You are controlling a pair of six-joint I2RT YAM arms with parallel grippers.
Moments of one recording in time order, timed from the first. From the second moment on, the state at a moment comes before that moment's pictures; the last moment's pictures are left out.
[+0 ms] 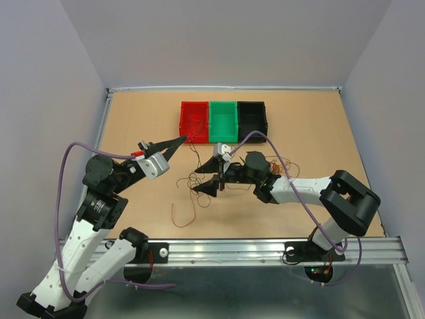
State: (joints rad) left arm -0.49 0.65 0.88 0.00 0.56 0.44; right arm 0.88 1.55 0.70 0.91 -0.63 0.13
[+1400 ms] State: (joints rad) left arm -0.48 0.73 0.80 0.25 -0.20 0.39; right arm 0.90 0.82 0.46 0.23 0.37 0.23
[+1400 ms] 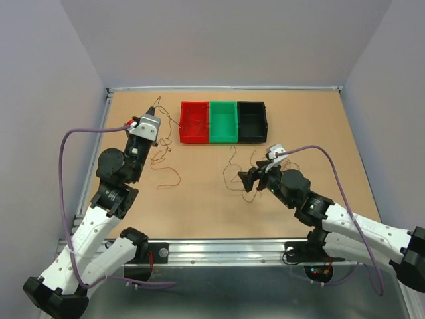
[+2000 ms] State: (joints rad) left arm -0.48 0.82 1.11 0.09 0.07 0.35; right arm 0.91 1.48 0.63 0.70 -0.19 0.07
